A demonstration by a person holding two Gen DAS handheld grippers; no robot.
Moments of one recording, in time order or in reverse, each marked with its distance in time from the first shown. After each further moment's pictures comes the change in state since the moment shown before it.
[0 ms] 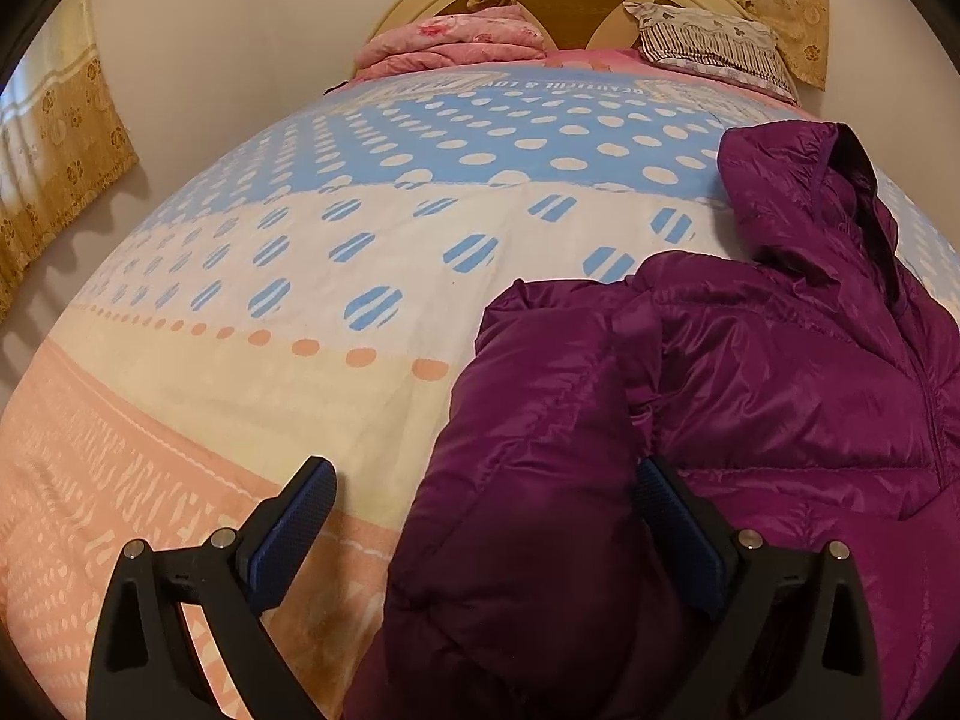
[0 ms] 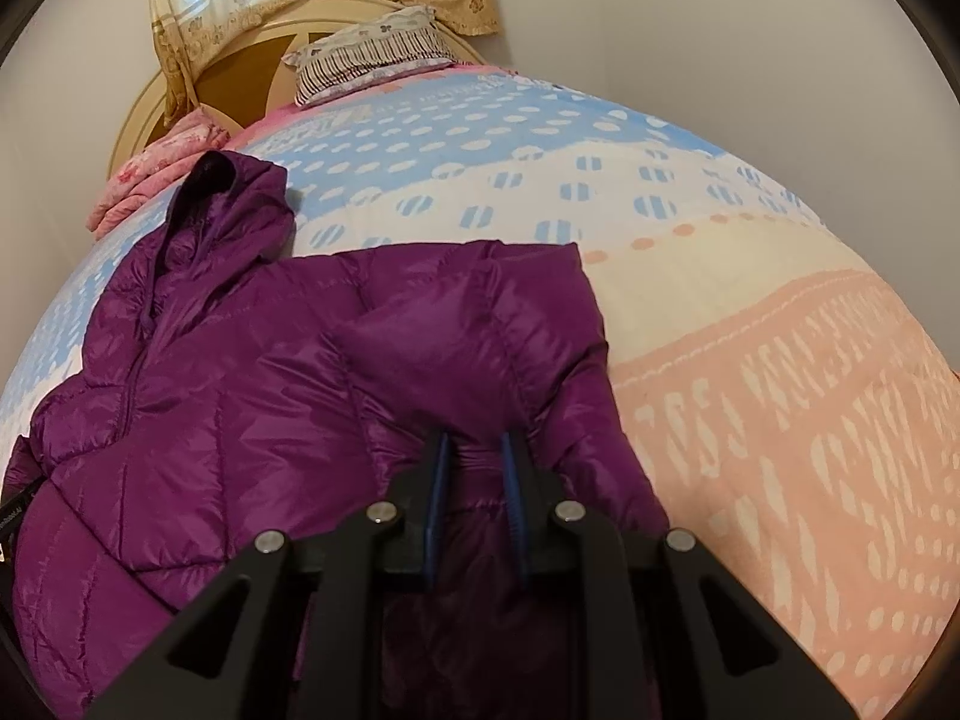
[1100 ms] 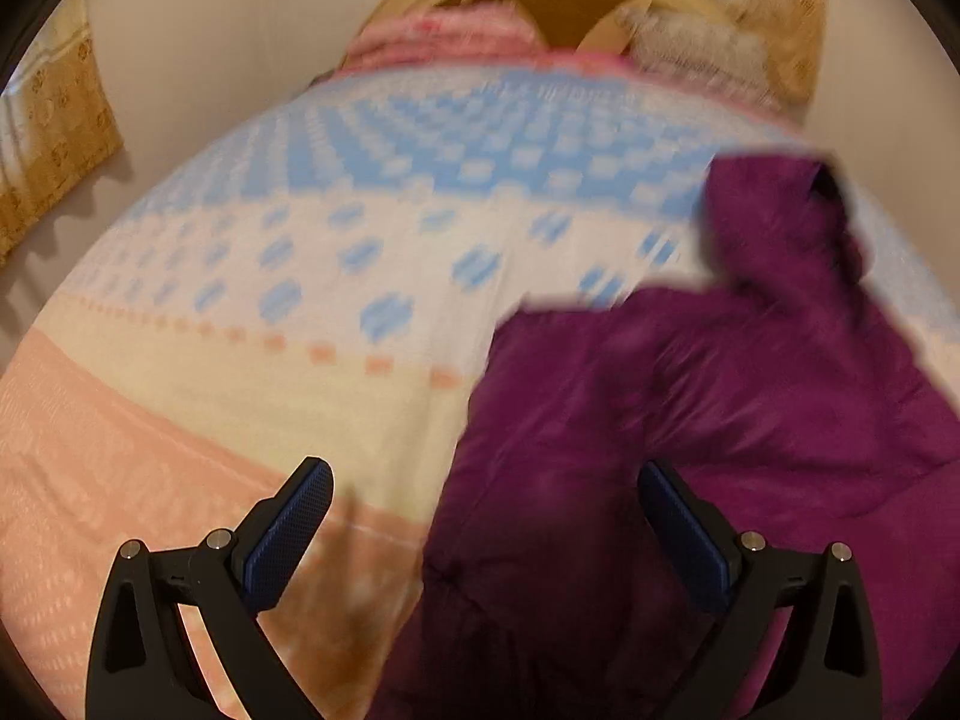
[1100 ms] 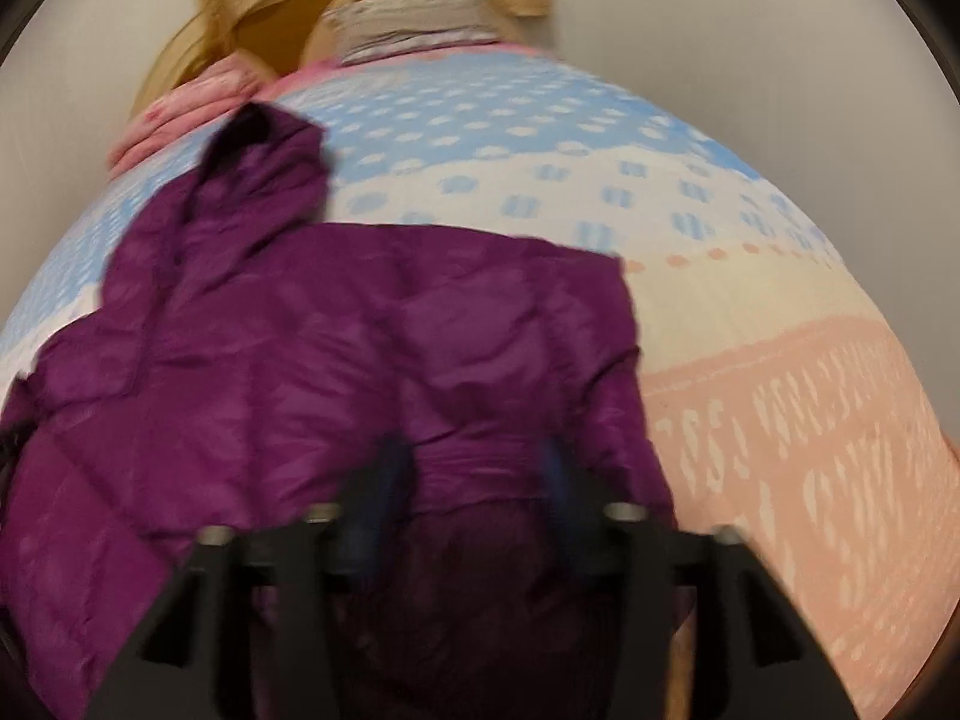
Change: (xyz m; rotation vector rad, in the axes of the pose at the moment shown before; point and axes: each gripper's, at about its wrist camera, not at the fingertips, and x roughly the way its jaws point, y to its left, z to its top) left arm -0.031 0.019 0.018 -0.024 -0.019 -0.118; right arm -0.016 0.017 0.016 -0.151 0.057 0.065
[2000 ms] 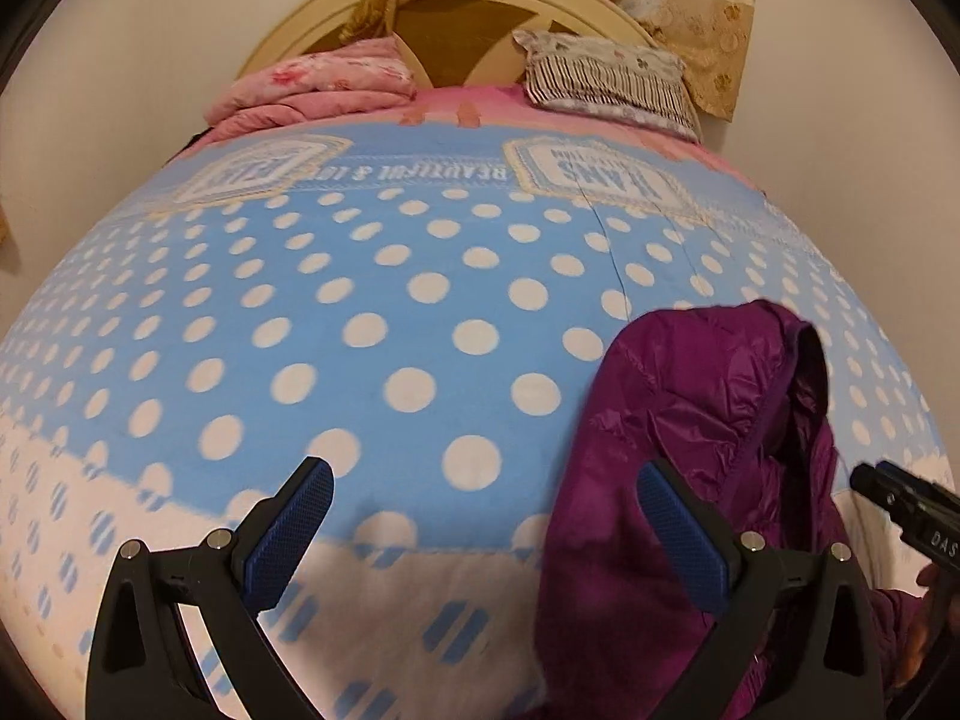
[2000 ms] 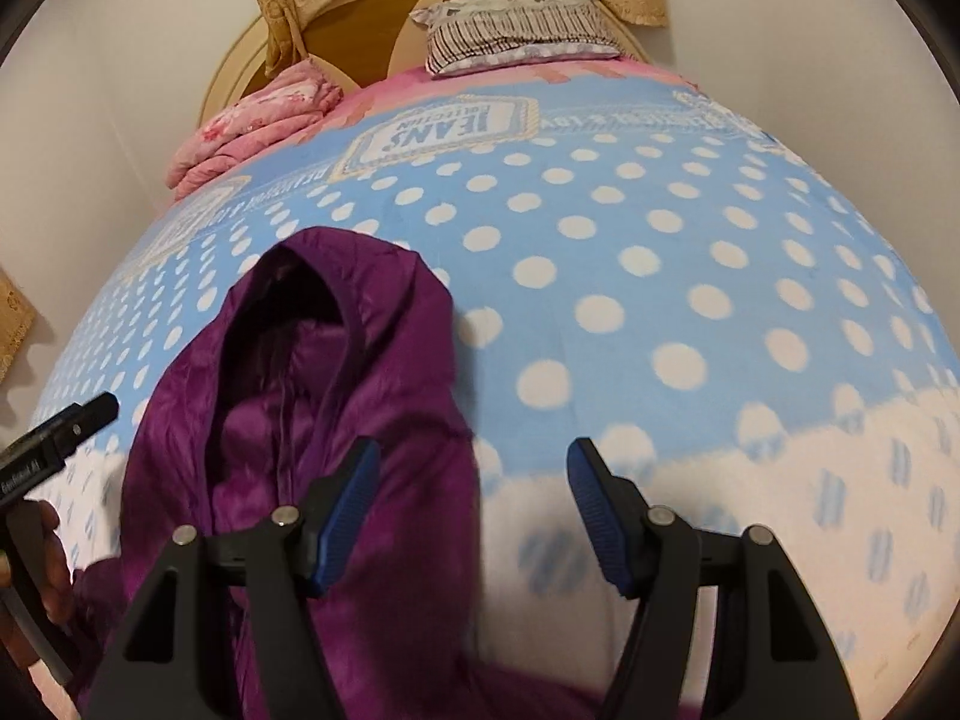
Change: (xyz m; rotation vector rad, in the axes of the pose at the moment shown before) left arm 0.116 -0.113 0.170 0.105 -0.009 -0.177; right arm 0.141 0.066 0.181 -0.053 0.002 0.181
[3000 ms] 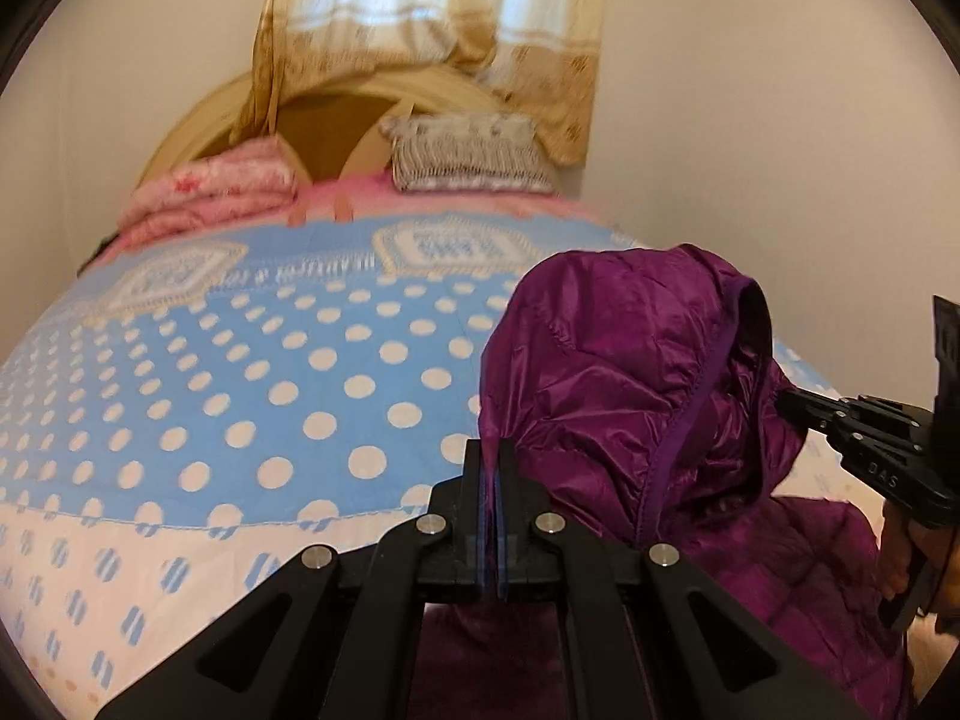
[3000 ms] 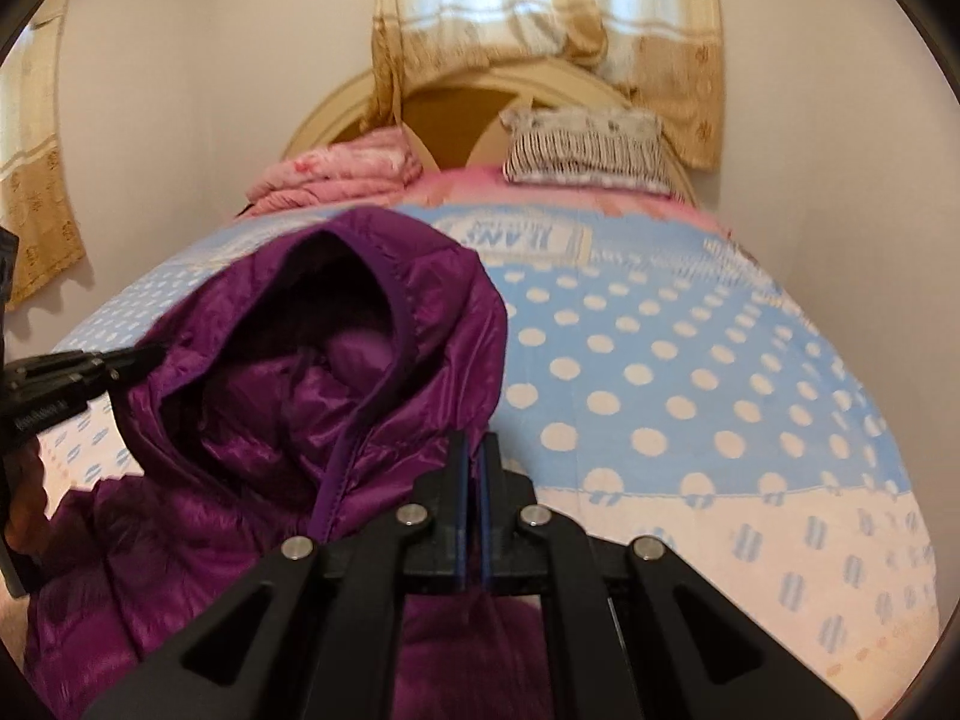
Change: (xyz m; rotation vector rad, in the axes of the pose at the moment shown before) left arm -0.124 -0.012 -0.047 0.194 -0.234 -0.253; right arm -0.116 0.034 -0.066 -0.256 -0.292 0.010
